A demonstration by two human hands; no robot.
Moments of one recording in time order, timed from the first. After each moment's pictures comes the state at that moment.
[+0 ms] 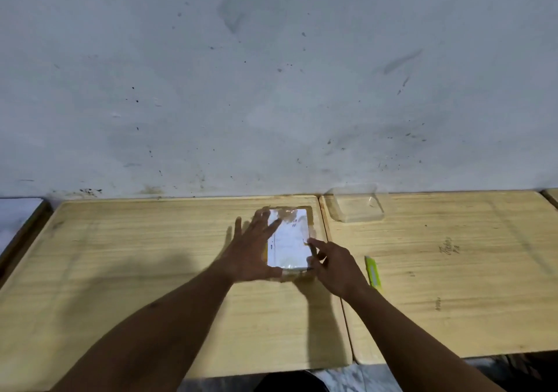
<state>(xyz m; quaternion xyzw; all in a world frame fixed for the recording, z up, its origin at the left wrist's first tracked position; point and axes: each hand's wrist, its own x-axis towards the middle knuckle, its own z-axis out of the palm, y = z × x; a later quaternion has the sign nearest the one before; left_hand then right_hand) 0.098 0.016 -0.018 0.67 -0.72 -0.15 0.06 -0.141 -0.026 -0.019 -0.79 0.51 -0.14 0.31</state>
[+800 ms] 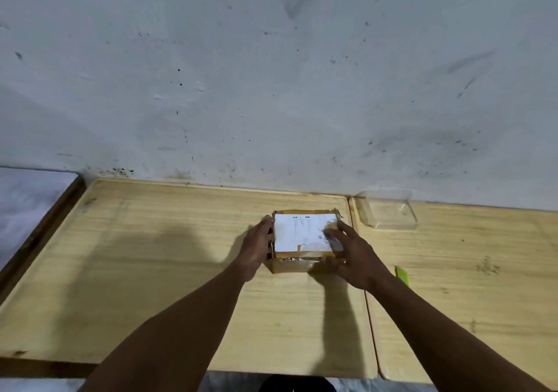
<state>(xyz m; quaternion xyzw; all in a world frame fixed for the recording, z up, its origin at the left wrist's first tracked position) 0.123 0.024 -0.030 0.66 -0.19 -0.54 0.49 -0.113 -0.057 -0.017 -0.85 0.44 -0.08 0.28</state>
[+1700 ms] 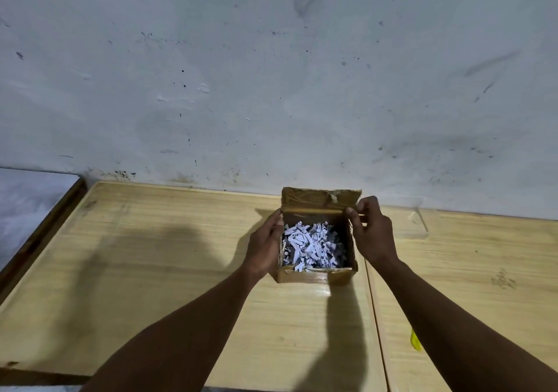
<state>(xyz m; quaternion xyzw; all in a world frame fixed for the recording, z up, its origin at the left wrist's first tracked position) 0.123 0.008 -0.037 0.68 -0.33 -0.40 0.51 -0.084 -0.103 0.002 -0.73 0.50 -0.34 0.31</state>
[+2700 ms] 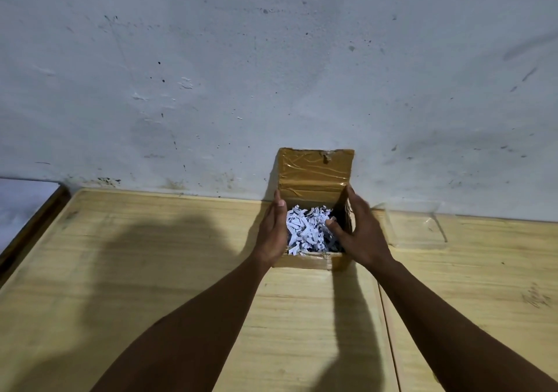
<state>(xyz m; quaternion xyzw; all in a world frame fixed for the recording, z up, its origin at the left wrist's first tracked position) 0.129 -0.058 -0.037 0.70 -0.36 -0.38 0.49 -0.055 -0.139 -0.030 -0.78 0.47 -0.27 0.32</state>
